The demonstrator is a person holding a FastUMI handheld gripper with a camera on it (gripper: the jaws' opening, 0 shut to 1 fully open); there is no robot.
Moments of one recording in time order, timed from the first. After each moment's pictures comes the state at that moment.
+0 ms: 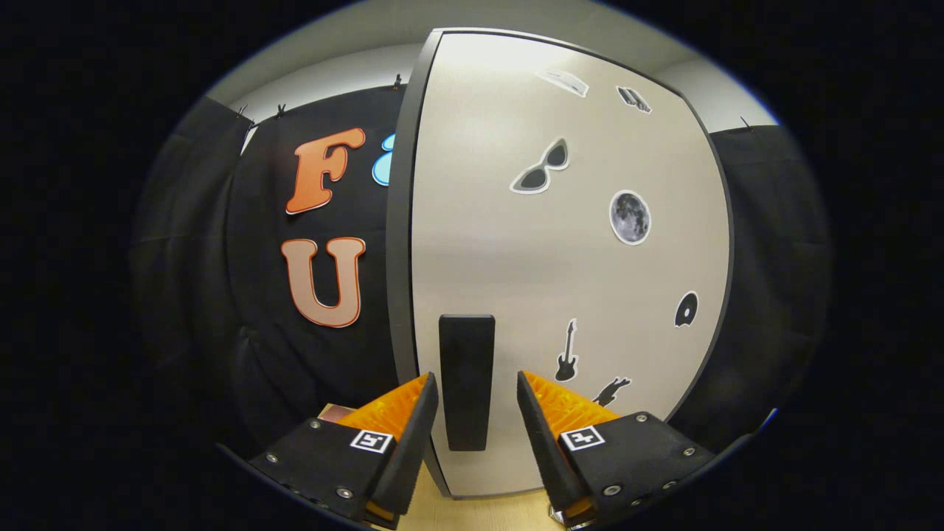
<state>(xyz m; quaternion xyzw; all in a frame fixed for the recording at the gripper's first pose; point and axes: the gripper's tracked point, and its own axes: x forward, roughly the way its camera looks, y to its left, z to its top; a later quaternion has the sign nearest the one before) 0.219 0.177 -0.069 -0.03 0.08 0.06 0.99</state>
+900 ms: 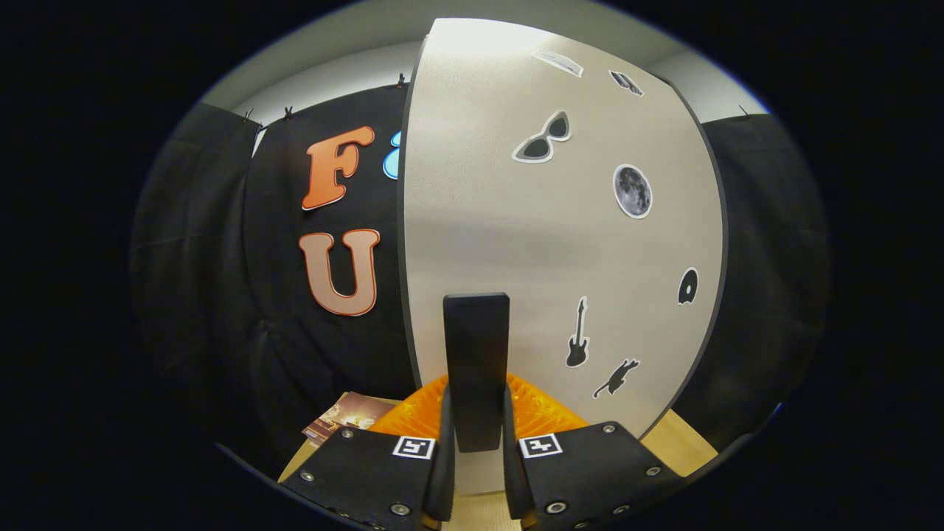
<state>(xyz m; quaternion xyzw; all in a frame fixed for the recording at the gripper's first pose) 0.194 0.173 -0.080 -0.02 0.10 0.10 0.99</state>
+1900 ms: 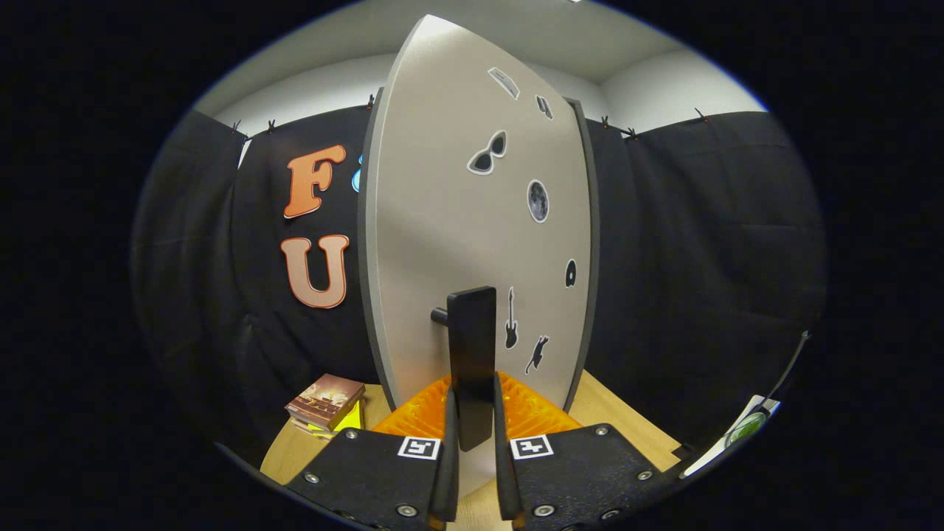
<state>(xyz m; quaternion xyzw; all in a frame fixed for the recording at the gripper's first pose) 0.125 0.086 -0.075 -0.01 0.09 0.03 1.00</state>
